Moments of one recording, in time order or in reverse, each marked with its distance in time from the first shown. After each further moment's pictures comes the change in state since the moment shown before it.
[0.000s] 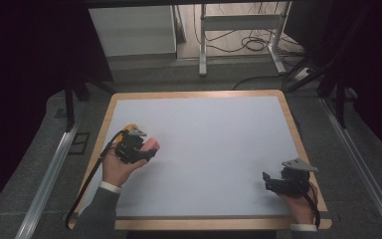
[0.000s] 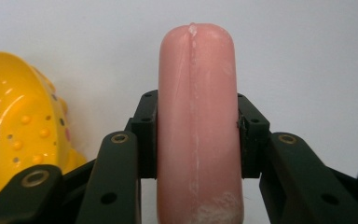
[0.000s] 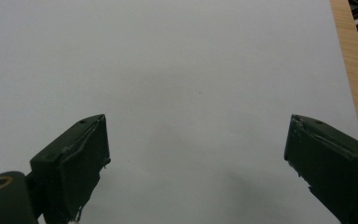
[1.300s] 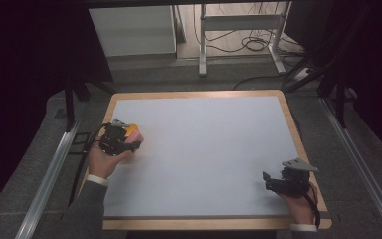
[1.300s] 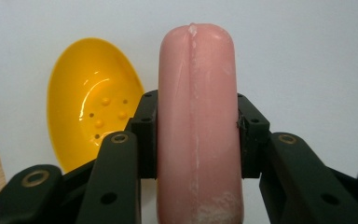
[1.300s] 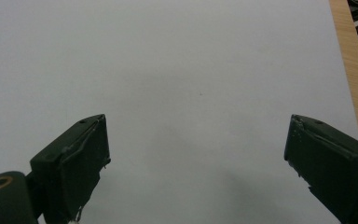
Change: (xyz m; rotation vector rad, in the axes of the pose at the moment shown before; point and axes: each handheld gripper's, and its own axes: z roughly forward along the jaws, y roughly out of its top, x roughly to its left) left arm 0.044 -0.004 -0.015 0.003 0.075 -0.090; right arm 0.000 0.001 -0.002 -0.005 0.006 -0.002
